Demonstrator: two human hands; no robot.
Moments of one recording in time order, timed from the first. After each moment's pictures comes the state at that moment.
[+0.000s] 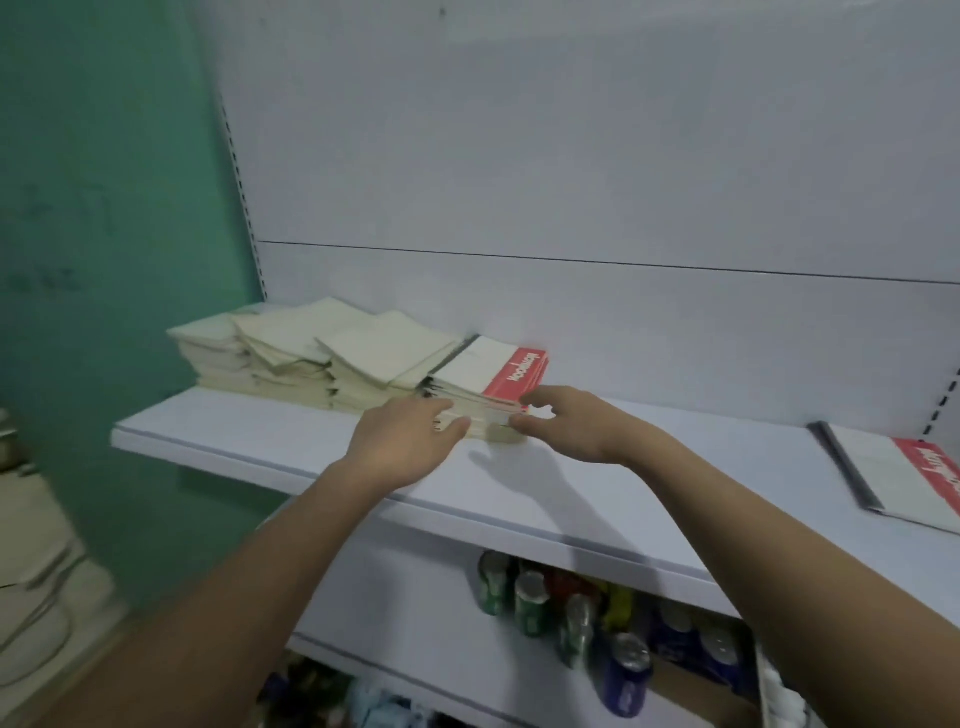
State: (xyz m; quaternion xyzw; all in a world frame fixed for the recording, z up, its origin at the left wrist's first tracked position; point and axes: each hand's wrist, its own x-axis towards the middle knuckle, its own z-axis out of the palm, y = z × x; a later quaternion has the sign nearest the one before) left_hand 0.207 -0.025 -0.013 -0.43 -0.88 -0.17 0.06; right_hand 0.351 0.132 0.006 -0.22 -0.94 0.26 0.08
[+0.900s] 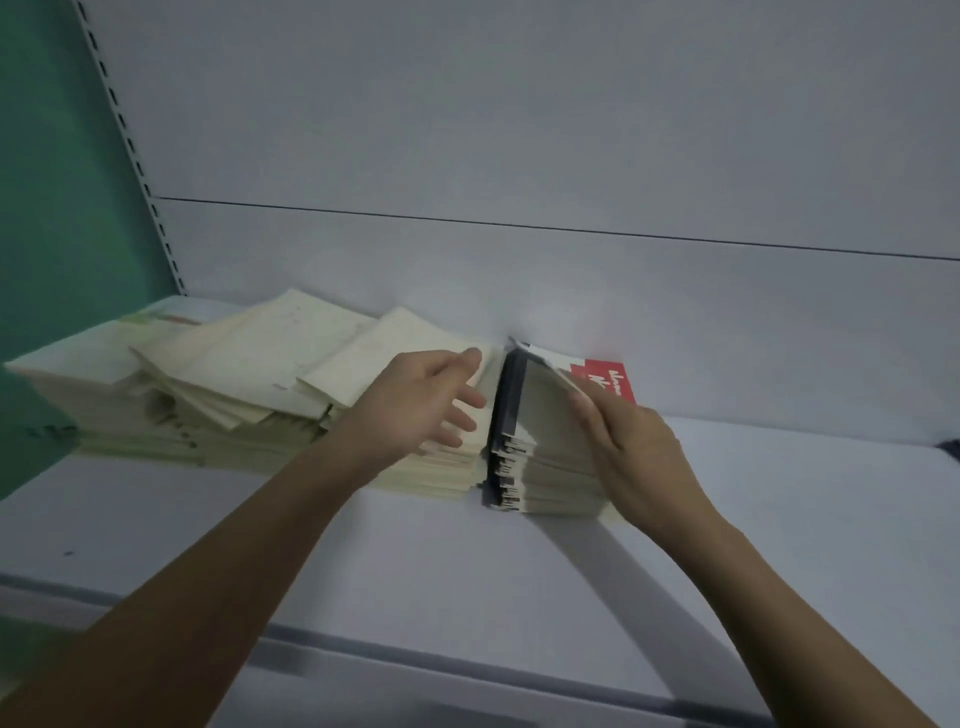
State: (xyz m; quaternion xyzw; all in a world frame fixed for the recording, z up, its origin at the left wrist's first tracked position) left_hand -0.001 0.037 0.005 -0.41 -0.71 -0.51 -0.26; right_hand 0.181 0.147 -0.035 -0.30 -0.87 0.21 0.31
